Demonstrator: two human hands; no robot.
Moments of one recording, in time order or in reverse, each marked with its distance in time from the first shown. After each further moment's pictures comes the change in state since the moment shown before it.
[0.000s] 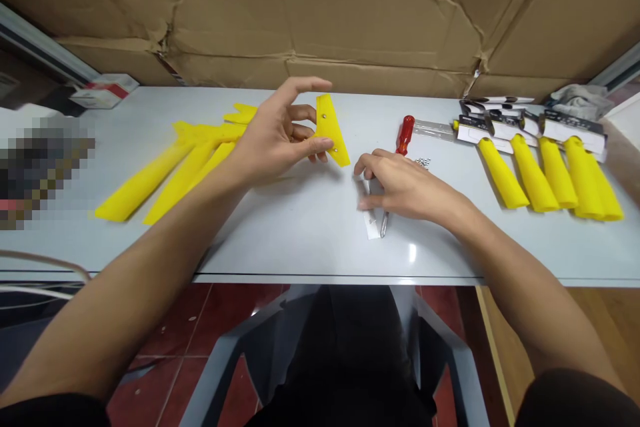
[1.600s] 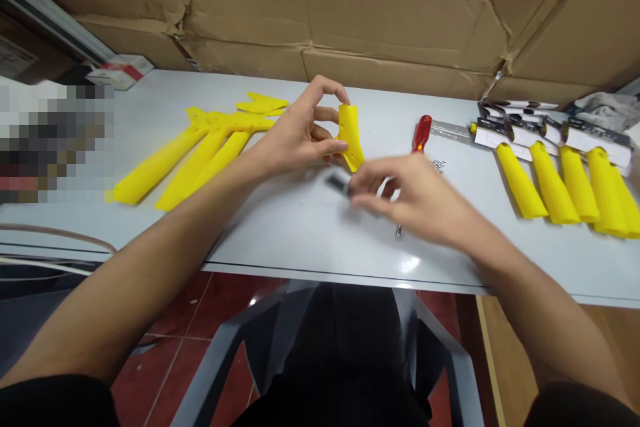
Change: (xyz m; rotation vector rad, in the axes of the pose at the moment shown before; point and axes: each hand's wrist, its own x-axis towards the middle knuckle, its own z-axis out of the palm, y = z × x) left_hand -0.002 -0.006 0.000 -0.025 -0.043 -0.120; right_hand -0.024 -0.025 -0.001 0.445 0.123 -0.229
